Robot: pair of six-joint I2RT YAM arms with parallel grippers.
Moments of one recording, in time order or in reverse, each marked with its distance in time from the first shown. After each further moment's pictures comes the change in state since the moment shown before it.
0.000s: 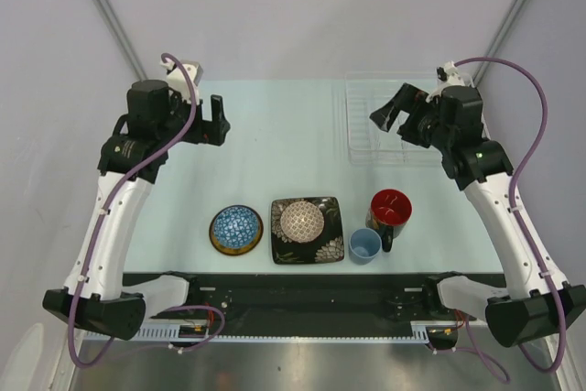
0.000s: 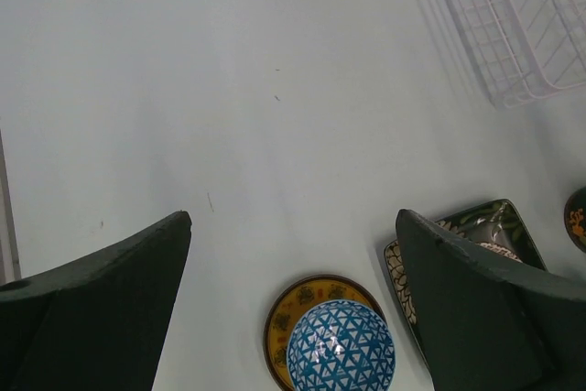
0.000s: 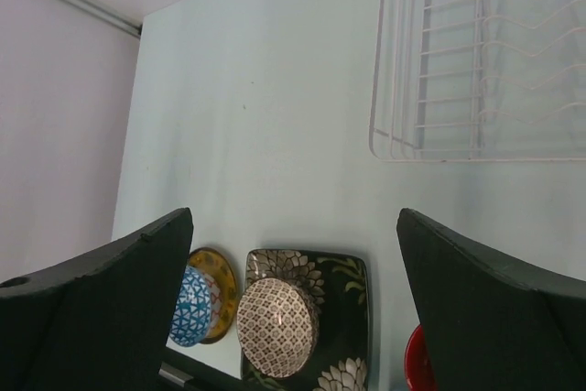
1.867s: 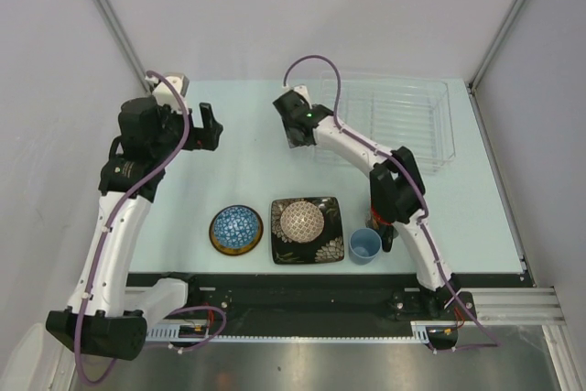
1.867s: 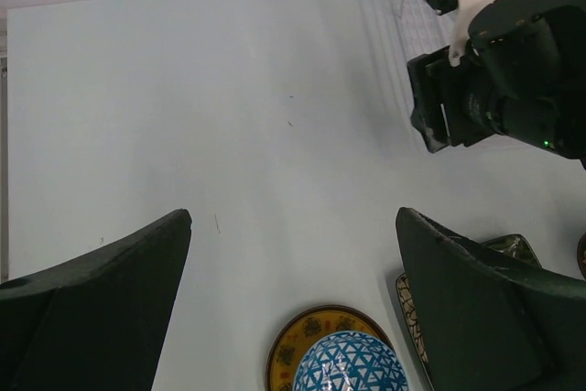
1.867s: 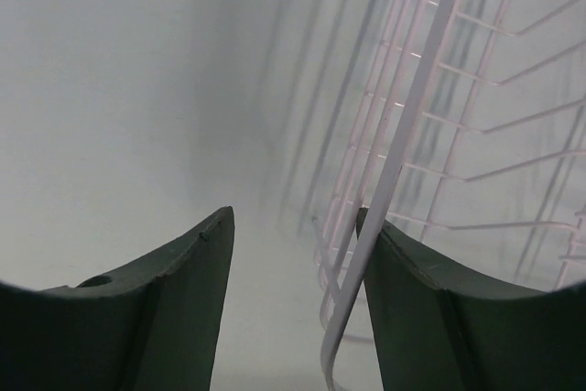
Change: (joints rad) left arm 0.090 -0.112 -0.213 0.210 0.049 -0.030; right arm 0.464 1.145 0.759 -0.178 0.628 -0.280
